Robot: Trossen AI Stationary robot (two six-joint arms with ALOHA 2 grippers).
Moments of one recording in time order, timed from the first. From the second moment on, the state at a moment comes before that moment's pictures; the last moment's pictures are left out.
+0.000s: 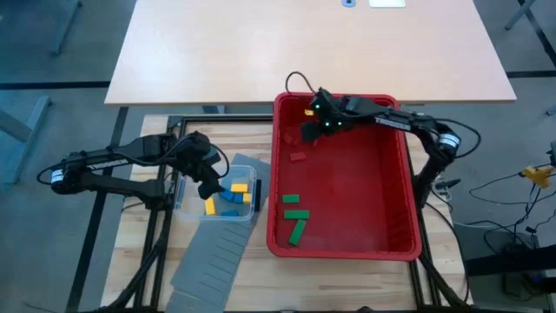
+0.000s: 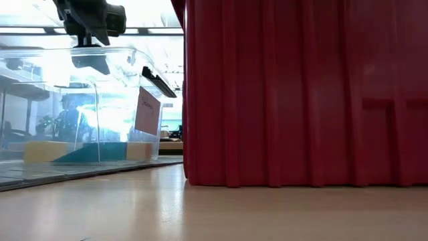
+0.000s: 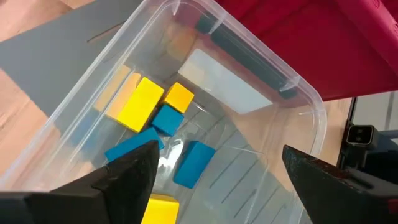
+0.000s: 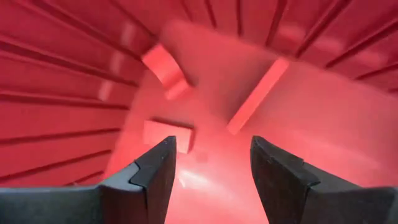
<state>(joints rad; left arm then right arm) 0.23 0.96 0.92 -0.93 0.25 -0.44 -0.56 1.69 1.41 -0.82 0.00 0.66</state>
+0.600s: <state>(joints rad) 0.23 0.96 0.92 -0.93 0.25 -0.50 -0.59 1.93 1.41 -0.79 0.01 0.67</state>
